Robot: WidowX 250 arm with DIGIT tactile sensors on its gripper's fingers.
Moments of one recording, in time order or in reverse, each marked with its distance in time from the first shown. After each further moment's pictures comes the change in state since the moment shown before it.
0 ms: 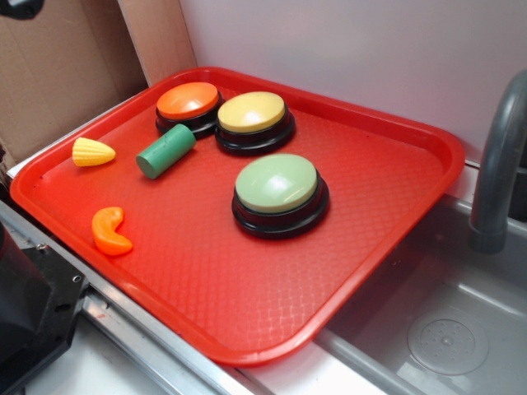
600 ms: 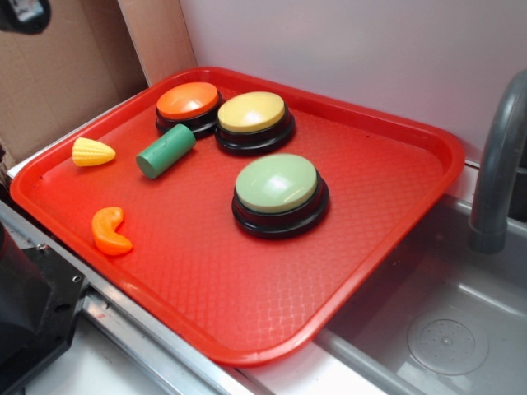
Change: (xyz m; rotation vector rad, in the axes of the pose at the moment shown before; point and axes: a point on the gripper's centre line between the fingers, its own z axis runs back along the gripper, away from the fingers) arm 0.002 0.024 -0.016 0.012 -0.053 0.257
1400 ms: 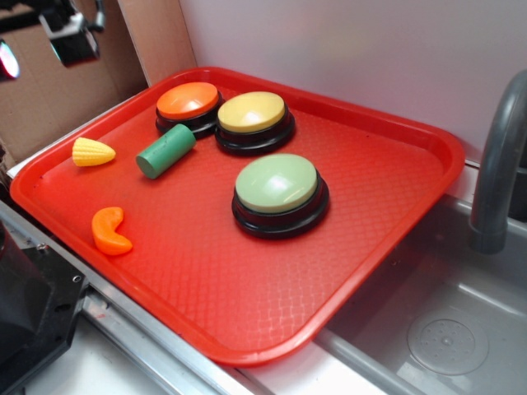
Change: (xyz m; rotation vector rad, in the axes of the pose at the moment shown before) arm 0.058 0.087 -0.092 0.097 -0.042 0.678
